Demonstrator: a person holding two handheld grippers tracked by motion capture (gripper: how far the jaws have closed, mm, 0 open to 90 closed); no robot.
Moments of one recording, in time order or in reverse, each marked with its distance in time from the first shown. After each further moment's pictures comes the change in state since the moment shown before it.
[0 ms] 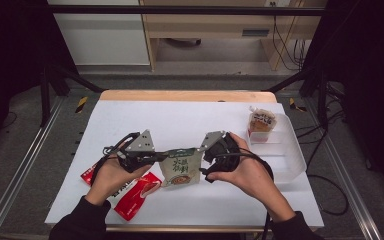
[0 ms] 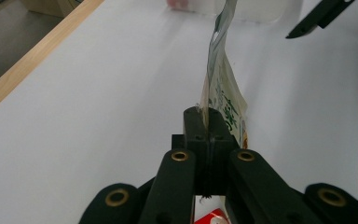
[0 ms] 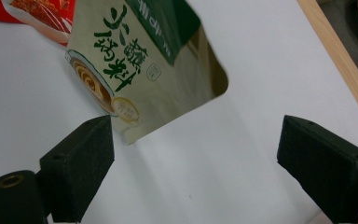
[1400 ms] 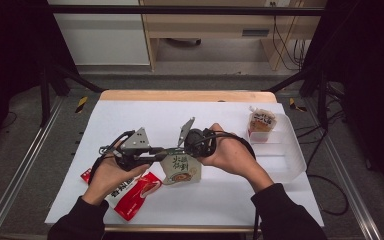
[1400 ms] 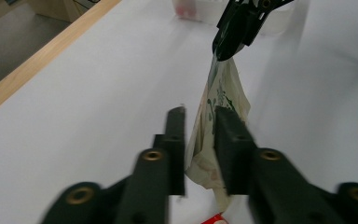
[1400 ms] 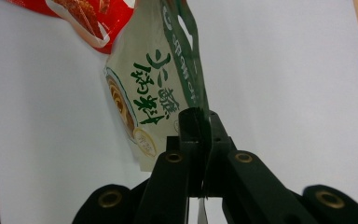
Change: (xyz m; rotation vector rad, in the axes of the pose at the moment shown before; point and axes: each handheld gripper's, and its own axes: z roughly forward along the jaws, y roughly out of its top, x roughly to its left) left arm 0.007 -0.008 -0.007 -0.051 0.023 -0.066; right arm -0.010 0.053 0.026 0.097 0.171 -0.182
